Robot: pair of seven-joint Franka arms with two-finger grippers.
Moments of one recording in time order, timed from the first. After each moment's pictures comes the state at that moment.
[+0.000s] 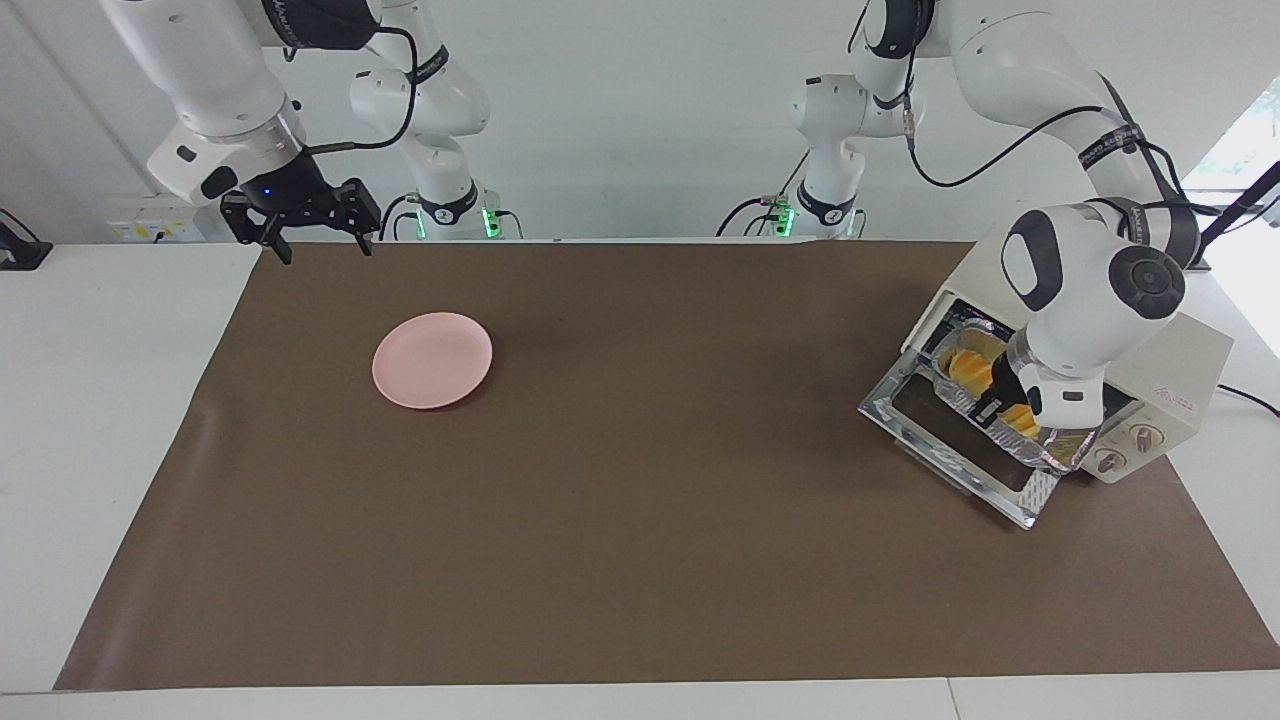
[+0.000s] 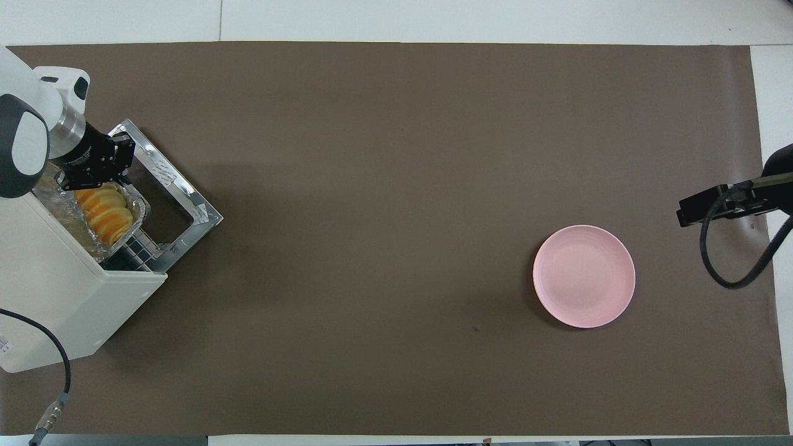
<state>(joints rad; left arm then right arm) -0.11 0.33 0.14 -1.64 0.02 1.80 -0.63 -0.14 -0.03 0.16 -1.59 -0.01 1.45 -0.10</state>
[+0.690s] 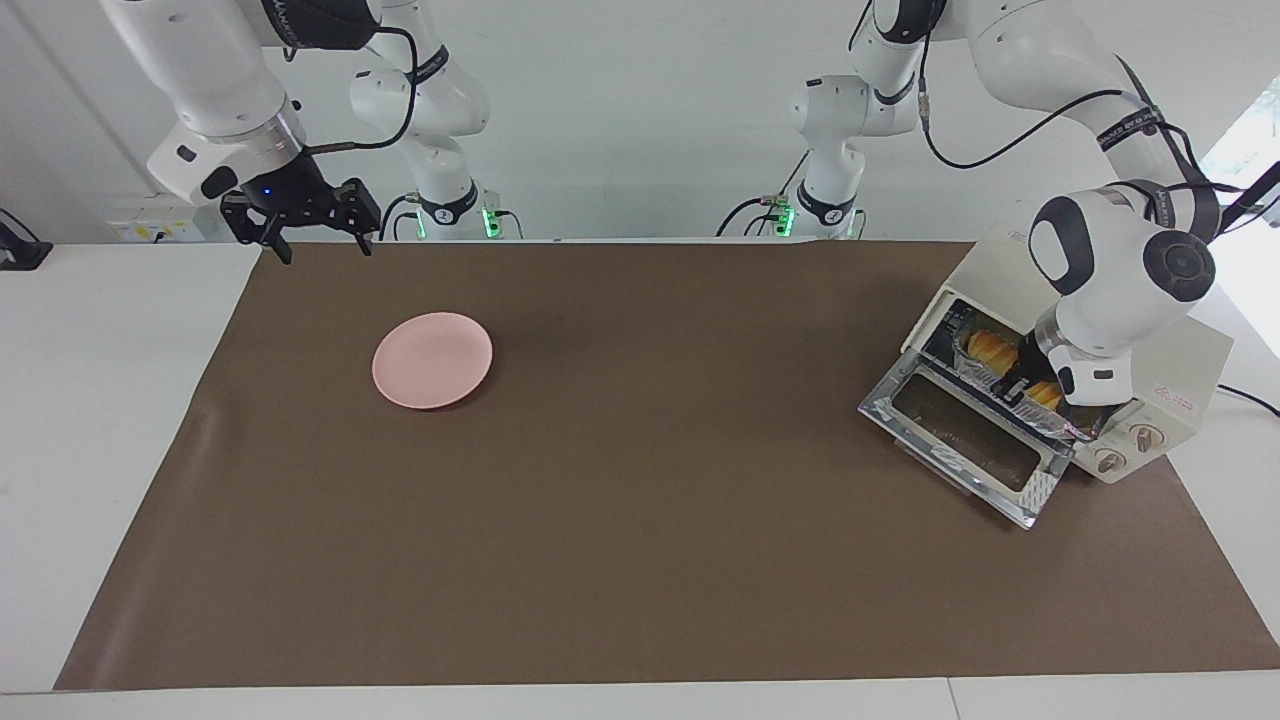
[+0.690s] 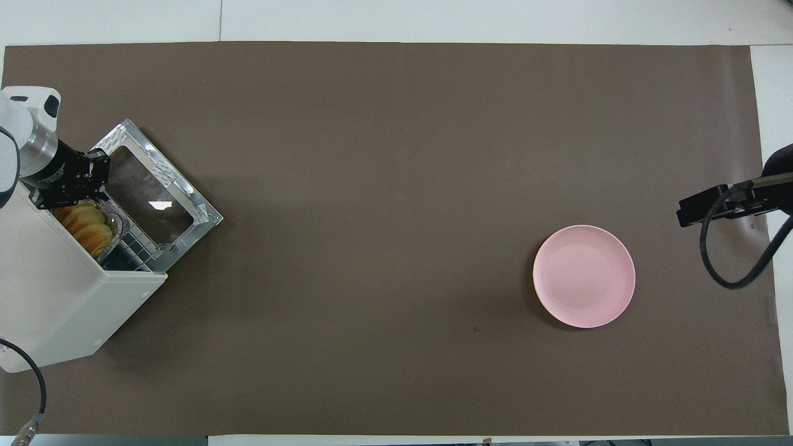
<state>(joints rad) -0.07 0.29 0.14 -1.70 0.05 1.81 -0.63 -0.14 -0.03 0.16 -1.59 -0.01 1.45 -0.10</state>
